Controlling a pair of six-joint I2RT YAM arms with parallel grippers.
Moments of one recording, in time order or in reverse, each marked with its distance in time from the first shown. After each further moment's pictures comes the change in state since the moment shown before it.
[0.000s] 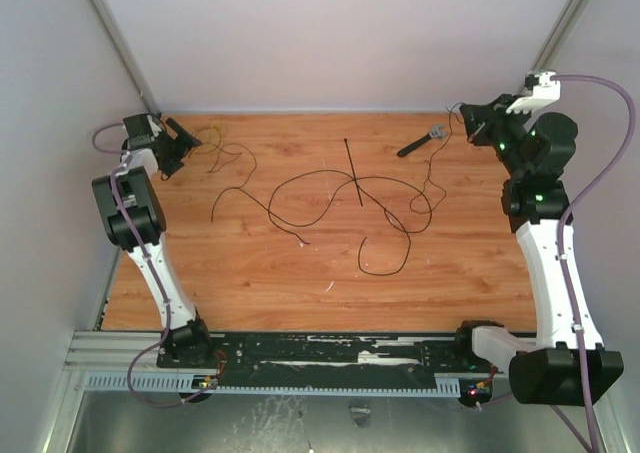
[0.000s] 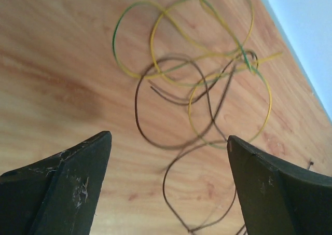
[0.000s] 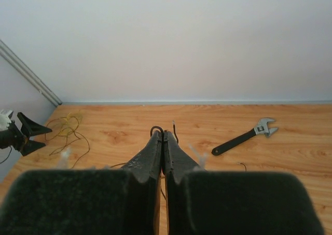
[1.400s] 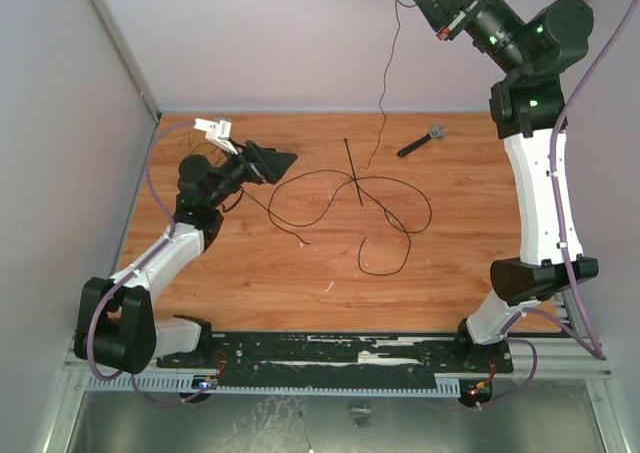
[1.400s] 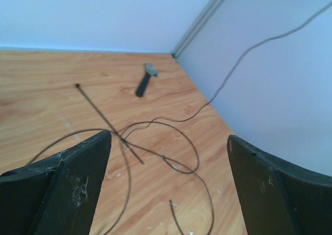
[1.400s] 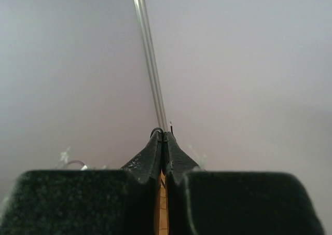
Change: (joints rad) left arm -0.558 -0.949 -0.897 0.747 0.143 -0.059; right arm 0.212 0.574 1.028 0.043 -0.318 0.194
